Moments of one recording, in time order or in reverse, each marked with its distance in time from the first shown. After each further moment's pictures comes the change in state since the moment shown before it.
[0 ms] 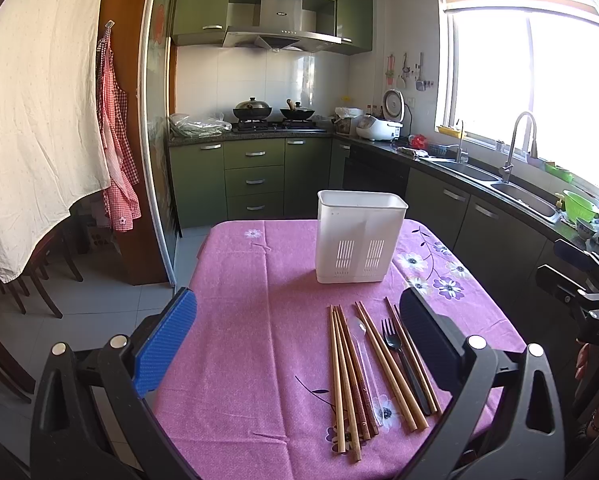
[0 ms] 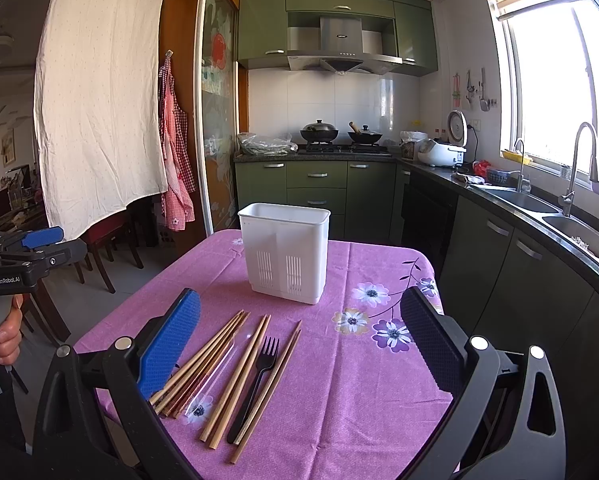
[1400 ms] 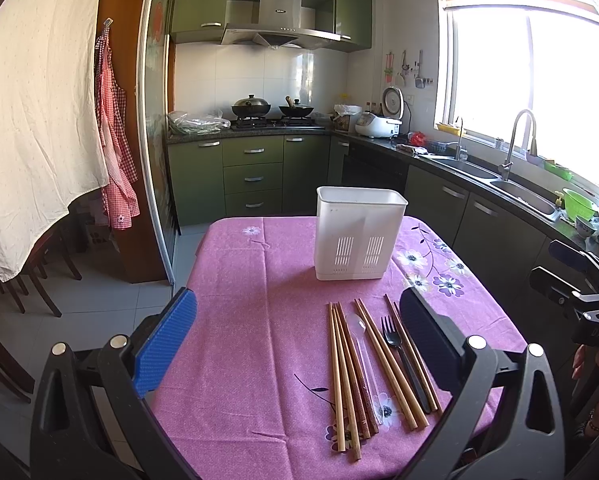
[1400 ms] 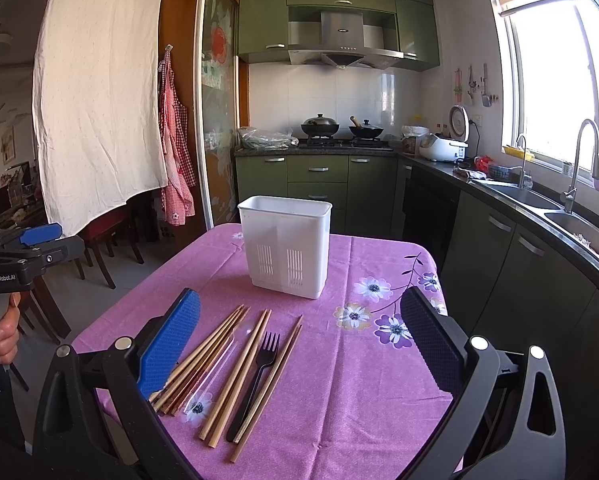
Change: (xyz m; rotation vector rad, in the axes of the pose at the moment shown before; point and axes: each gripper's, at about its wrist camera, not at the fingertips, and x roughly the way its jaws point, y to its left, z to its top) left arm 0.006 0.000 -0.009 0.003 0.008 -0.006; right arm 0.015 -0.001 -0.007 0.001 0.022 0.005
